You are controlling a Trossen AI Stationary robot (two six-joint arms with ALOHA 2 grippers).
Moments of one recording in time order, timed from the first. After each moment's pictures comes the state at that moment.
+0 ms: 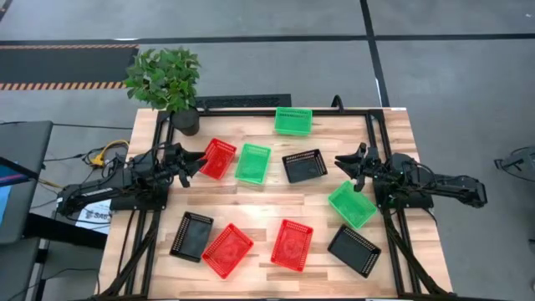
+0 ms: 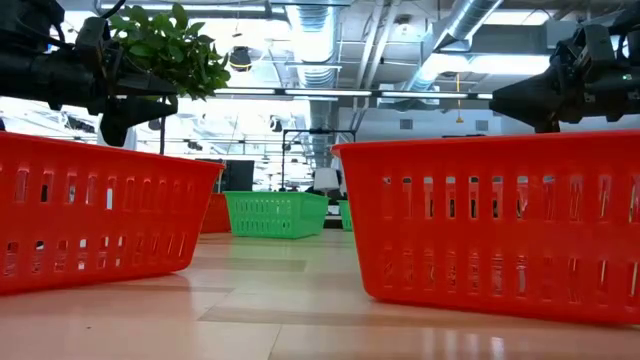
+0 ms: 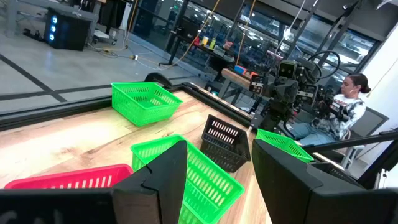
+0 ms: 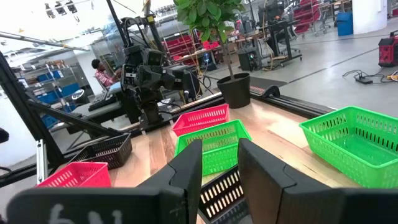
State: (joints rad) left arm 0.25 0.00 0.04 -0.04 -0.11 -0.44; right arm -0.18 0.00 0.00 0.04 0.11 0.30
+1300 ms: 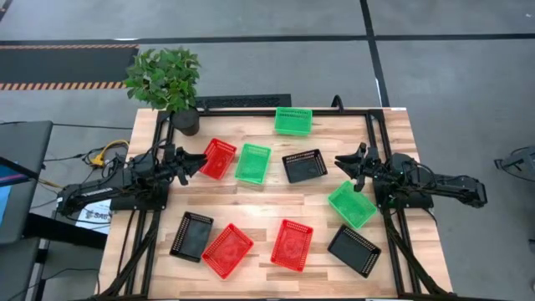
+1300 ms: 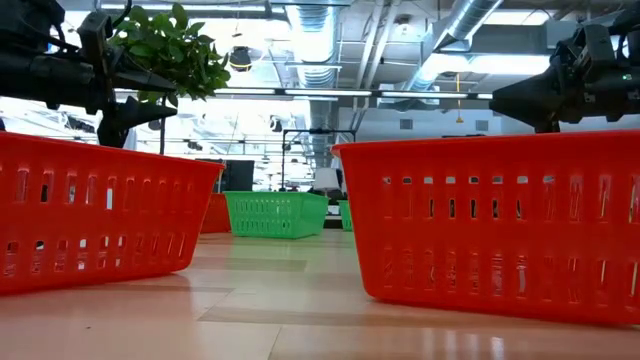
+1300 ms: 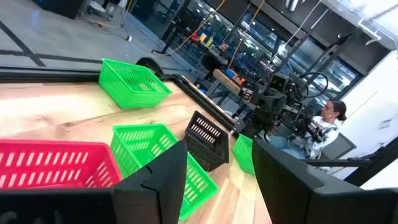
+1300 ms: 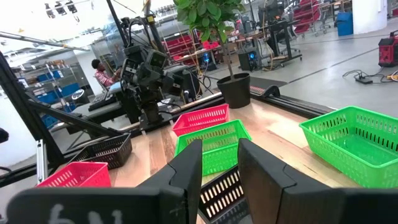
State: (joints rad) left arm 0.25 0.01 0.04 -0.04 -0.09 -0.66; right arm -0.18 0.00 0.01 0.04 0.11 0.30
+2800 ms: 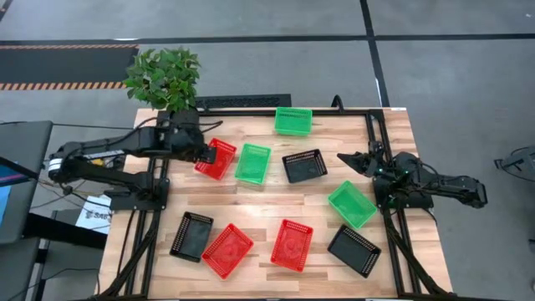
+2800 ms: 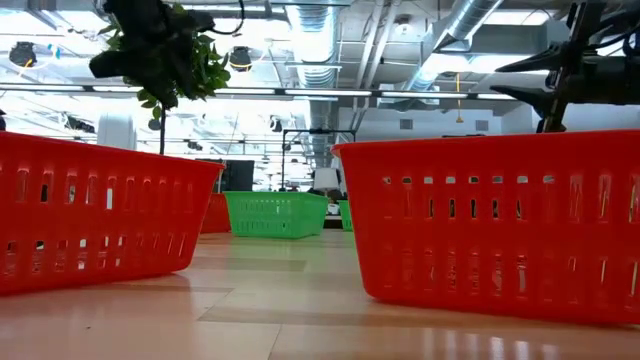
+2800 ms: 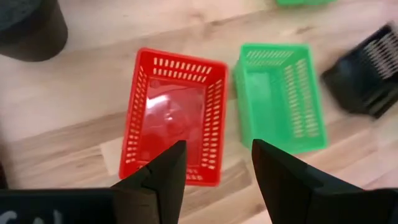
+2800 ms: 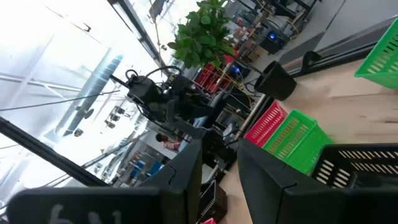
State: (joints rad) left arm 0.20 1.06 1.02 -1.04 -0.29 -1.01; right arm -0.18 0.01 0.01 0.17 0.10 0.99
